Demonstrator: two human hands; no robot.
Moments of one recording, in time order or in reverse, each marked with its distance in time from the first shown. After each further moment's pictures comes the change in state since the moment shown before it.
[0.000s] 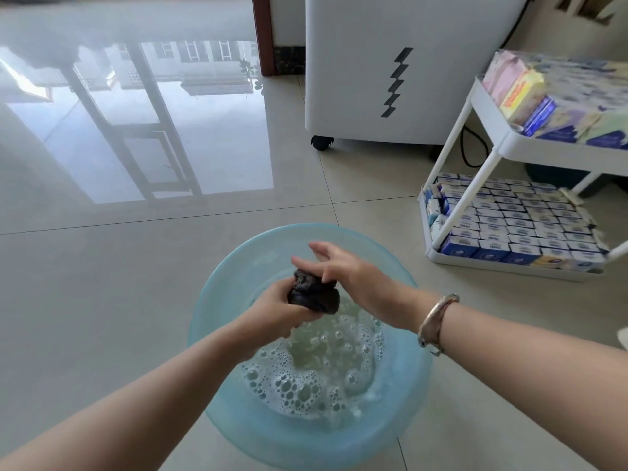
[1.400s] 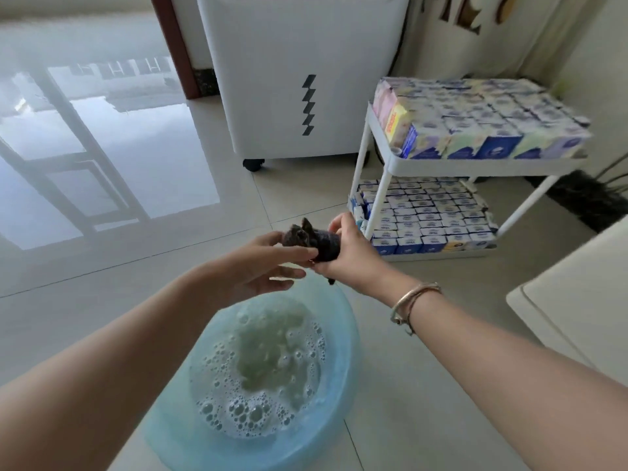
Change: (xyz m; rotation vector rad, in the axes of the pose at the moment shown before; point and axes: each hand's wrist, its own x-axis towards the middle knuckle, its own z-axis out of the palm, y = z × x) left_hand 0.025 0.135 0.019 -0.153 -0.241 -0.090; right_hand -0.043 -0.022 -0.080 -0.401 0.611 -0.101
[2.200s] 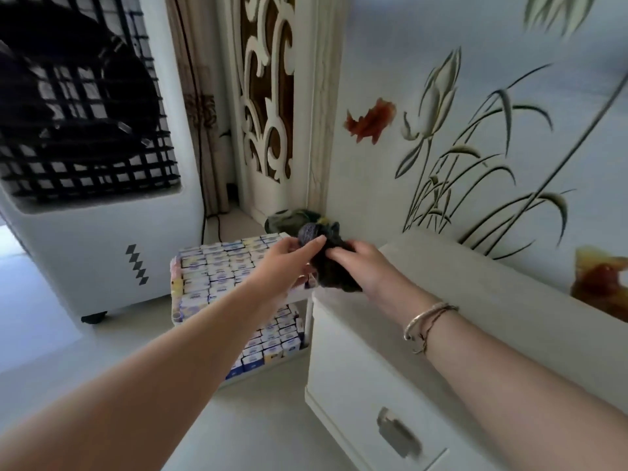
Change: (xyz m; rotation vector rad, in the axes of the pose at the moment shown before) left_hand -0.026 0.253 0.357 0.040 -0.082 0.382; right_hand -0.146 -0.050 -0.406 0.342 0.448 0.266
